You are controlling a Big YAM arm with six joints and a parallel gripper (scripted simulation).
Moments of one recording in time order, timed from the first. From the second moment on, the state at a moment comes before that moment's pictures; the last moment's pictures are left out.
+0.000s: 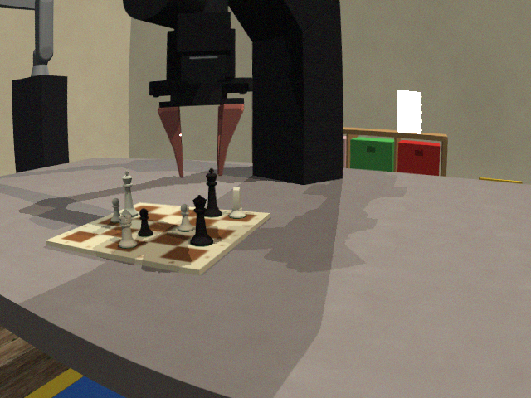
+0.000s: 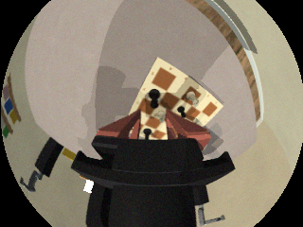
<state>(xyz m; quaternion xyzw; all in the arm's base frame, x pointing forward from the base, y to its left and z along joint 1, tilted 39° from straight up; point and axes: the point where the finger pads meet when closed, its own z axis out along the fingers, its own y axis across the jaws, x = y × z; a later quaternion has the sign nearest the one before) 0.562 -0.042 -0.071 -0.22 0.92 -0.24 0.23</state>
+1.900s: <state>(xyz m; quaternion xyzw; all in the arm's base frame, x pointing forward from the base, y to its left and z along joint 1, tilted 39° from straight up) 0.566 -0.046 -0.080 -0.22 0.92 -0.24 0.23</state>
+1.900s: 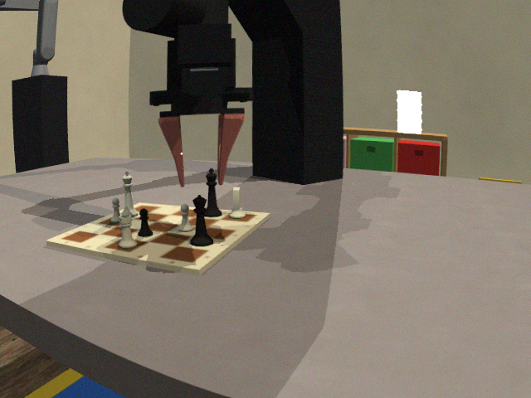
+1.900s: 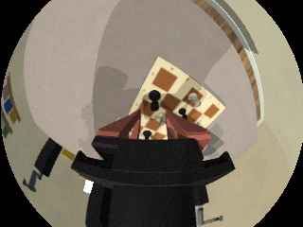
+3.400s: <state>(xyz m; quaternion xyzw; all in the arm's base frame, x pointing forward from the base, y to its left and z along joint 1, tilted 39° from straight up) 0.562 -0.051 -0.082 -0.22 0.92 -0.24 0.23</state>
